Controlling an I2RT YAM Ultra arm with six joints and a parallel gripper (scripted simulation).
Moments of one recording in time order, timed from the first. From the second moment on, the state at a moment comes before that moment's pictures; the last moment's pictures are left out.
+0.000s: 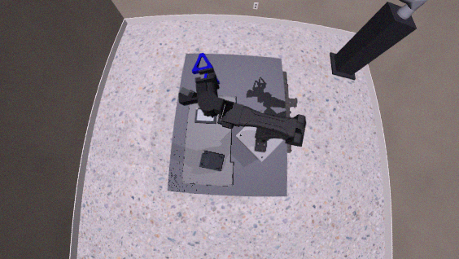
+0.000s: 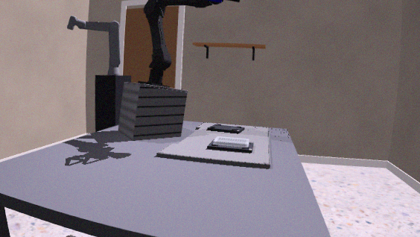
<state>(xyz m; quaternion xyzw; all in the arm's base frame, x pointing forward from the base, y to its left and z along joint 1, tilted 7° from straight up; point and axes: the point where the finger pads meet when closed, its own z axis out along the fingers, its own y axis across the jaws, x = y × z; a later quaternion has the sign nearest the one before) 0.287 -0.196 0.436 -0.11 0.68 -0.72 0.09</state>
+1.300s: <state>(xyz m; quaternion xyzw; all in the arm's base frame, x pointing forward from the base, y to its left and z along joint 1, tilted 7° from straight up) 0.410 -0.204 0.324 -0.23 0.75 -0.60 0.16</state>
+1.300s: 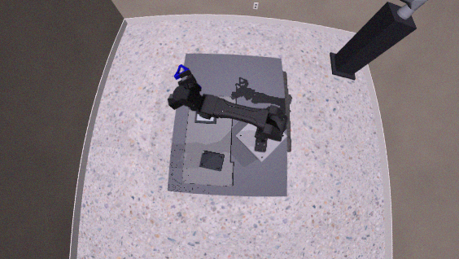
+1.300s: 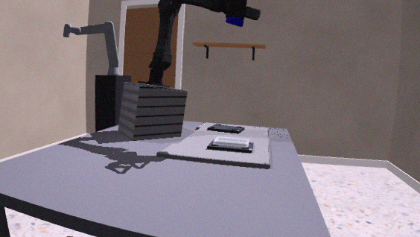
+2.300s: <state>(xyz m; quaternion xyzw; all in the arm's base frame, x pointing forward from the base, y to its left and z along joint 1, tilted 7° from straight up) 0.463 -0.201 0.203 -0.26 0.83 -0.46 0.18</state>
